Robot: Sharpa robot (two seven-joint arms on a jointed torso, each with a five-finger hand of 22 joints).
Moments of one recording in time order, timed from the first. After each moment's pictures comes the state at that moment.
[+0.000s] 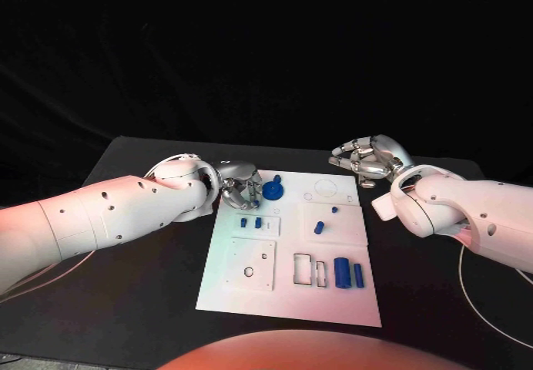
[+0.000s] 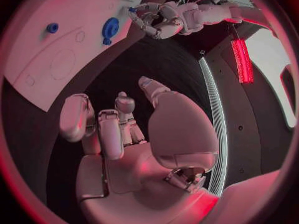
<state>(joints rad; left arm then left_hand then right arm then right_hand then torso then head) 1.17 -0.68 -0.05 1.32 -1.43 -0.05 0.03 1.40 -0.23 0.54 0.06 0.43 1.00 0.14 0.36 0.31 1.15 0.07 0.31 0.11 1.38 0.01 1.42 0.98 0.15 1.11 0.10 1.24 0.94 1.22 -0.86 -0.15 1.51 -0.57 -0.54 0.14 1.17 -0.16 0.34 0.10 0.25 0.79 0.17 0.32 0.32 1.12 0.09 1.15 1.00 1.46 0.02 1.47 1.29 0.08 1.36 0.12 1.19 1.31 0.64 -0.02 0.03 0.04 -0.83</state>
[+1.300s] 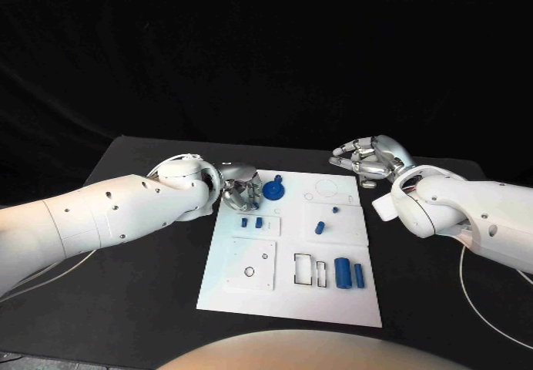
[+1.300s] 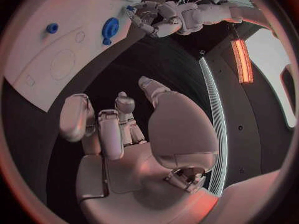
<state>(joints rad) 1.17 -0.67 -0.06 1.31 -1.46 -0.02 0.01 1.40 -0.23 0.53 0.06 0.43 1.01 0.14 0.35 0.32 1.16 0.07 0.30 0.11 1.38 0.01 1.42 0.96 0.15 1.11 0.10 1.24 0.95 1.22 -0.86 -0.15 1.51 -0.57 -0.54 0.14 1.17 -0.16 0.34 0.10 0.25 0.79 0.17 0.32 0.33 1.12 0.09 1.15 1.00 1.46 0.02 1.47 1.29 0.08 1.36 0.12 1.19 1.31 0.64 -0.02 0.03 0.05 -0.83</state>
